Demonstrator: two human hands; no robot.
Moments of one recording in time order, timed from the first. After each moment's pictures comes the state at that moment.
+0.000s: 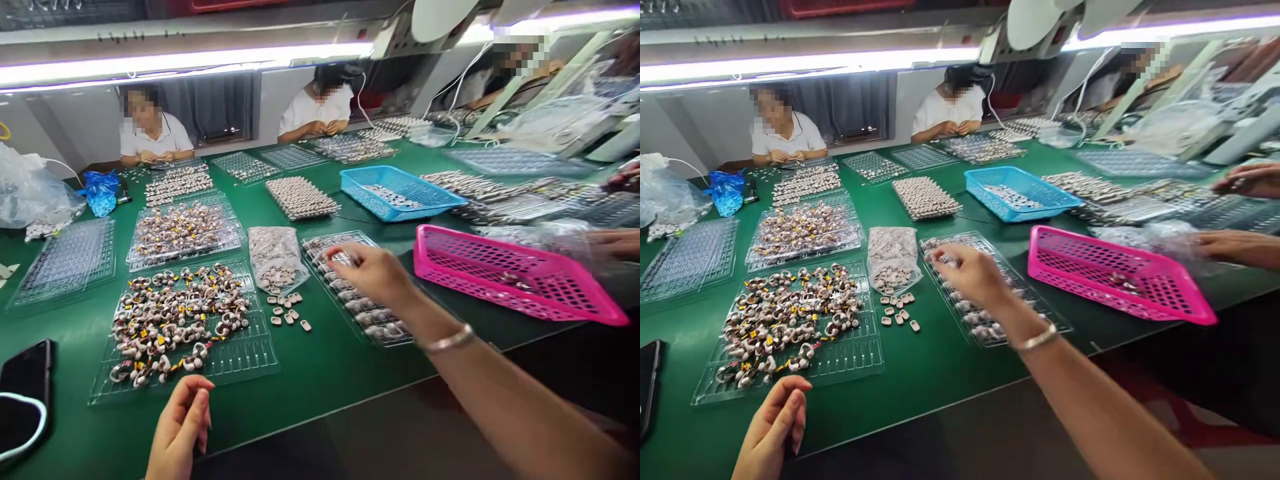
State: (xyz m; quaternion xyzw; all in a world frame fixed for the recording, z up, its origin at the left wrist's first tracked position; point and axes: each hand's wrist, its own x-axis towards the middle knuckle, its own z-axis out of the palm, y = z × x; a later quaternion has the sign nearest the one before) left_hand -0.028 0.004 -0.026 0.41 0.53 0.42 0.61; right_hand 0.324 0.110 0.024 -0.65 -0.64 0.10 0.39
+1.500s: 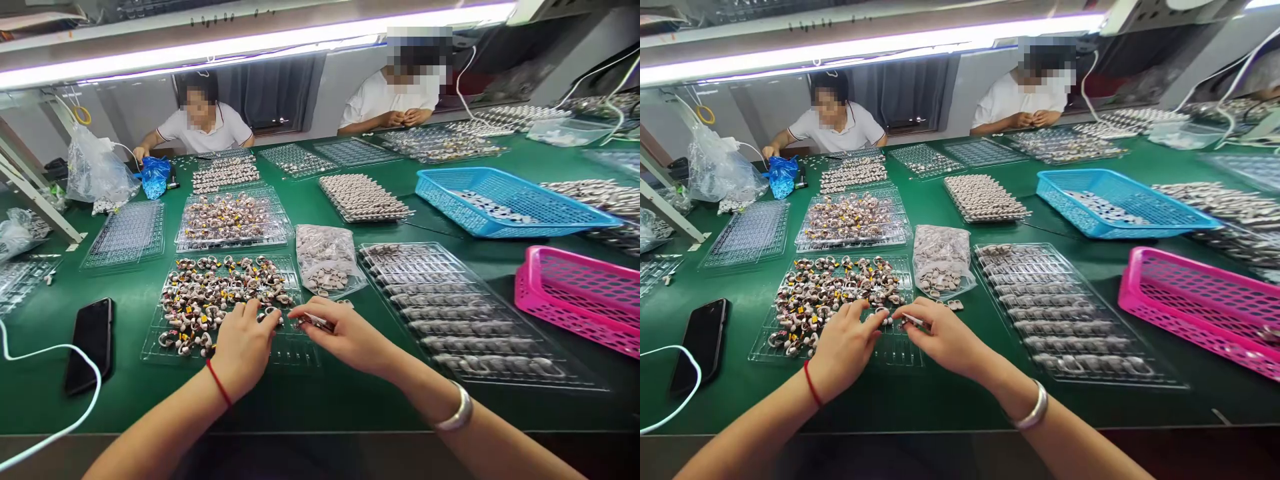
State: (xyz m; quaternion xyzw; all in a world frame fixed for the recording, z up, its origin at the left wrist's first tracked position) left_hand 0.010 0.073 0.010 0.86 0.50 0.11 0.04; right_hand 0.212 0.086 -0.001 -0.47 -0.76 0.35 0.29
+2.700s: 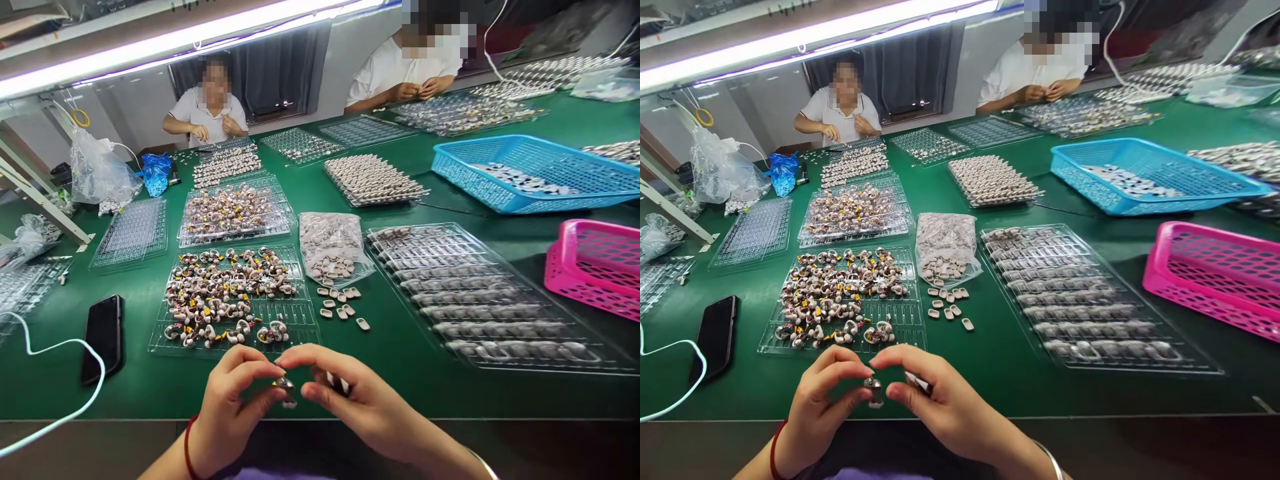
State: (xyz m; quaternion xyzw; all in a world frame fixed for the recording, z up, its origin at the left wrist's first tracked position) left_hand -0.018 0.003 0.013 0.74 0.40 0.42 0.33; right_hand 0.193 0.014 0.001 -0.34 -0.67 0.52 0.40
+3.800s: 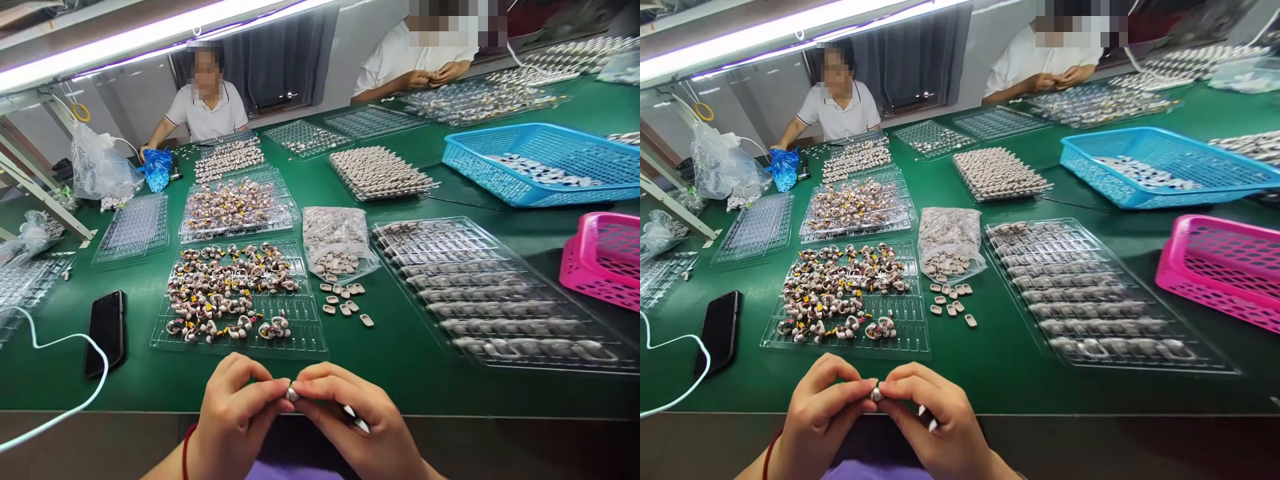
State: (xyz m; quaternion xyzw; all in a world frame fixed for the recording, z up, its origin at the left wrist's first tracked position) left_hand -0.014 -0.010 0.022 0.82 0.39 0.39 0.17; right_hand 0.168 -0.017 -0.009 -0.36 -0.64 0.39 0.55
